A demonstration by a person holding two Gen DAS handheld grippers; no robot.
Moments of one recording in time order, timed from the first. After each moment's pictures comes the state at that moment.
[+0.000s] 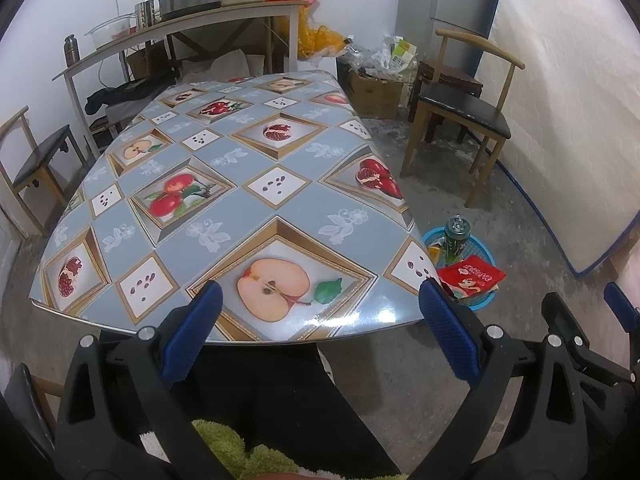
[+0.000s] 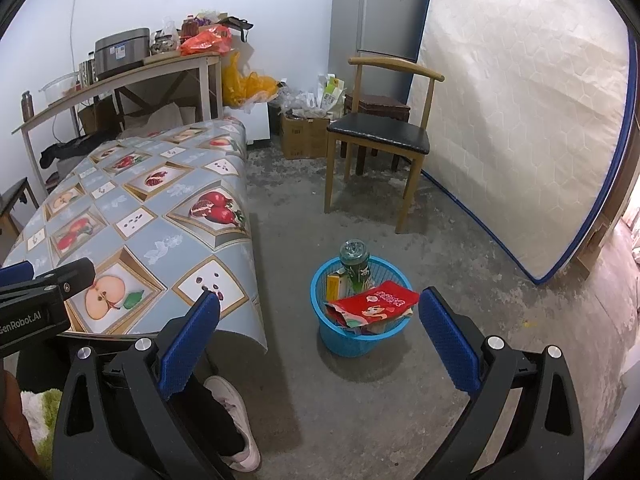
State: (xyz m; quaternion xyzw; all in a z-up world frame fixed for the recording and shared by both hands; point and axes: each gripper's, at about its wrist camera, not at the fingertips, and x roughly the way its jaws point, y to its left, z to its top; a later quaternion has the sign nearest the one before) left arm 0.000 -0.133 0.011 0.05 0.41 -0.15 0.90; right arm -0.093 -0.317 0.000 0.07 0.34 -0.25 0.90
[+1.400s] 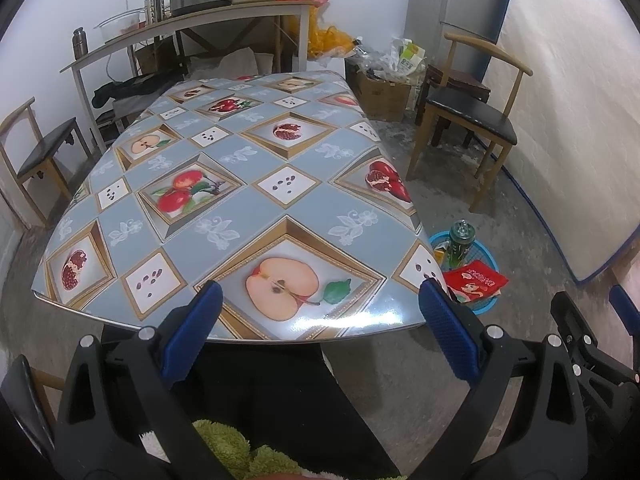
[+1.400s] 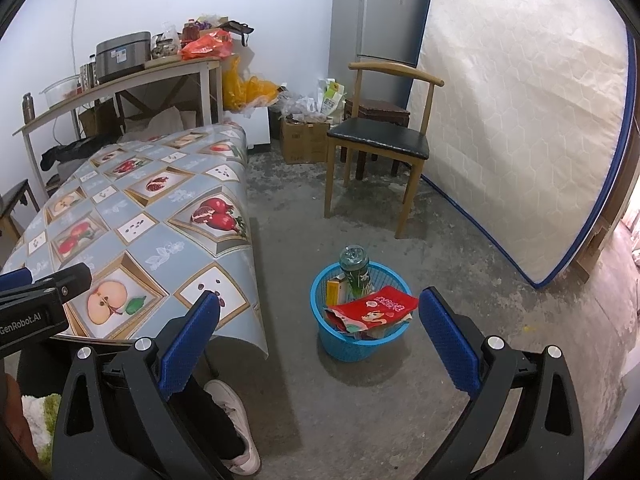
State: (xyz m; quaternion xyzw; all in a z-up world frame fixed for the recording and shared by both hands) left arm 0.004 -0.126 0.009 0.04 0.42 -0.14 0.90; right arm -0.093 -0.316 0.007 0.06 0.33 -0.25 0.91
